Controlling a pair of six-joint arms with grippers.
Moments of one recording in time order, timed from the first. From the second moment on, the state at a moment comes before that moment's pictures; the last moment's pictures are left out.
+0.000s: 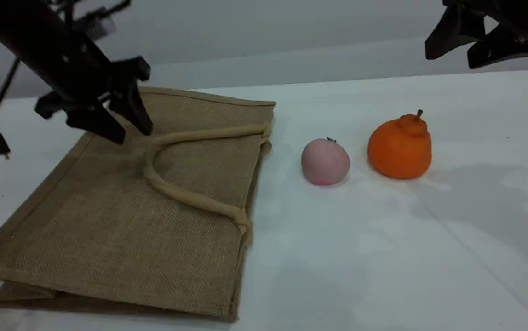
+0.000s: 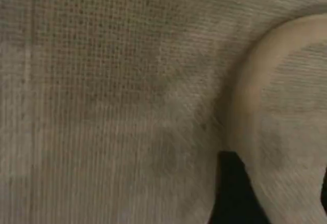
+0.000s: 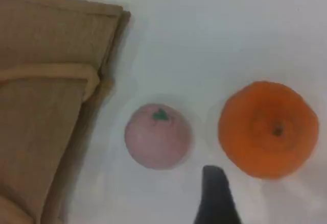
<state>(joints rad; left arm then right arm) -0.10 2.17 -1.45 -0.50 0.67 0.27 0.07 1.71 -0.97 0.94 0.34 -0.70</state>
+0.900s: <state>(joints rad) -0.15 2.35 -1.57 -0.39 0.72 0.17 0.07 1.71 -0.97 0.97 0.36 -0.74</state>
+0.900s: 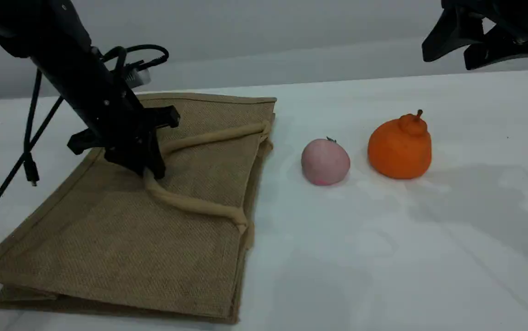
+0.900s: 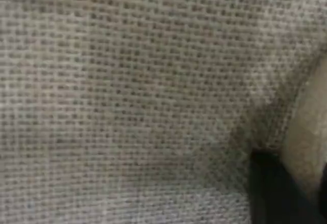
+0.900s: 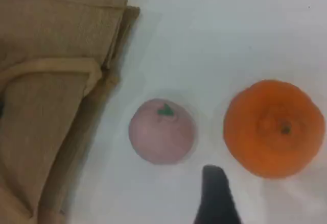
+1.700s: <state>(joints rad) -0.15 2.09 -2.13 -0.42 1.23 0.36 0.07 1.71 -0.97 0.97 0.37 -0.80</state>
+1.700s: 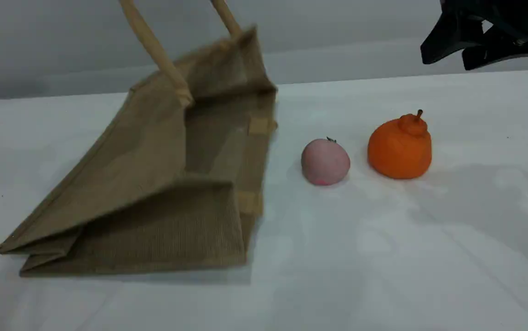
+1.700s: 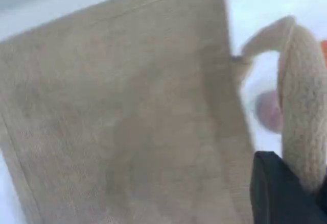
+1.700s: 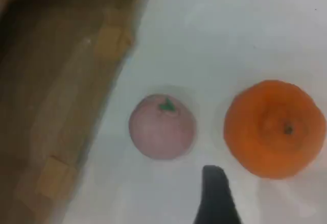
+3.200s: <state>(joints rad) -0.15 1.81 -1.89 -0.60 1.22 0.62 0.07 1.98 -1.04 1.67 0.25 -1.55</state>
